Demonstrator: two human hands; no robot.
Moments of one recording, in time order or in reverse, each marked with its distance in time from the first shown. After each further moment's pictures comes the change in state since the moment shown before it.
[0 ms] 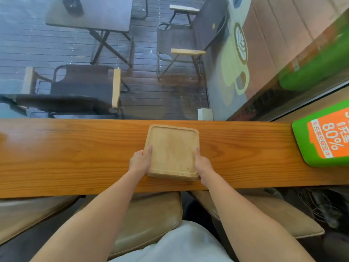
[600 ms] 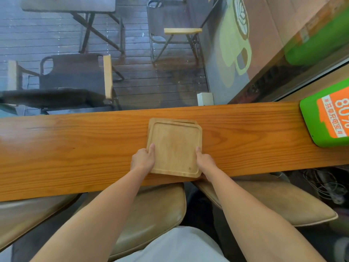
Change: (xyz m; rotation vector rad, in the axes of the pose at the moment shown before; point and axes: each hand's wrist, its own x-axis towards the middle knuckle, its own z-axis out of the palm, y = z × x) left_hand 0.018 -0.022 0.023 0.349 0.007 -0.037; right_hand 0.032 0.038 -0.004 -0.364 0.047 -0.010
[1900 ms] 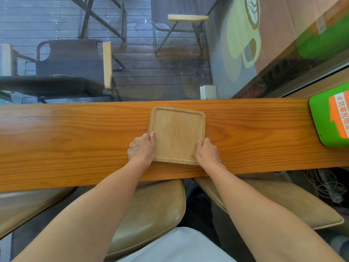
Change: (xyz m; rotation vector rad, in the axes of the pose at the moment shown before) left_hand 0.005 0.015 0.000 0.378 0.270 0.227; right_hand -0.007 -0.017 -0.005 -0.373 0.224 -0.220
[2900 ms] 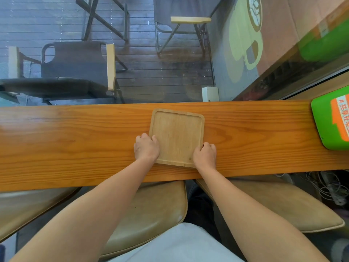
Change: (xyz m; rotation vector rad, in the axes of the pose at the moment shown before) left_hand 0.000 0.016 -0.011 -0.269 -0.090 -0.217; right_hand -0.010 -0.012 0.016 0.217 0.120 0.054
